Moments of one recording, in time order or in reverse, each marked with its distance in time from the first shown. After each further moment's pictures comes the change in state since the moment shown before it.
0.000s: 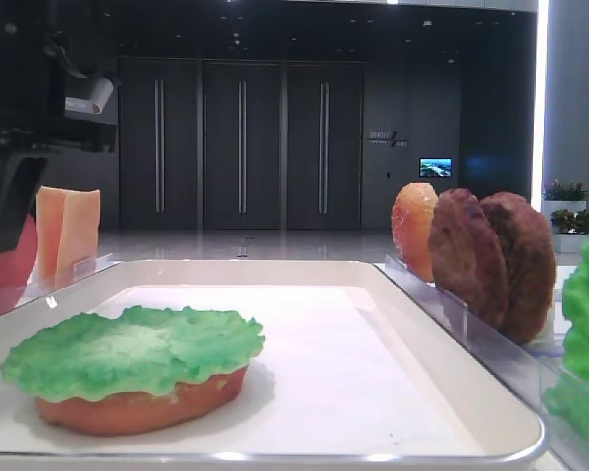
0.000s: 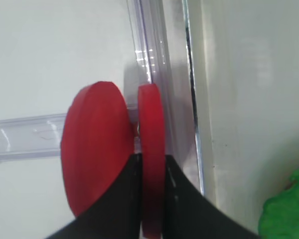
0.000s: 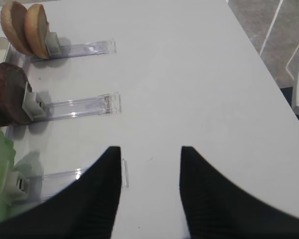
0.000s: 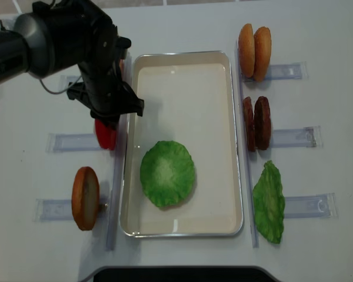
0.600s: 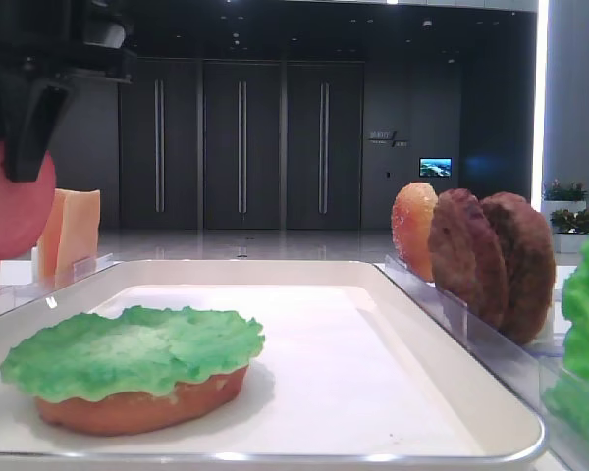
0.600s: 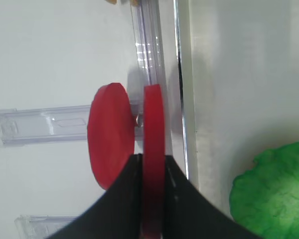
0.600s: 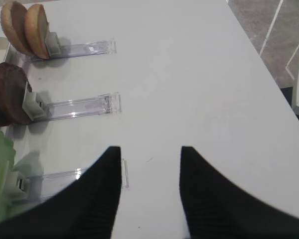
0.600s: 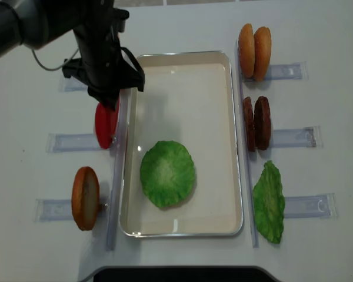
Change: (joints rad) left arm 0.000 0.000 -0.190 -0.037 0.201 0.009; right arm 0.000 0.000 0.000 0.000 0.000 0.000
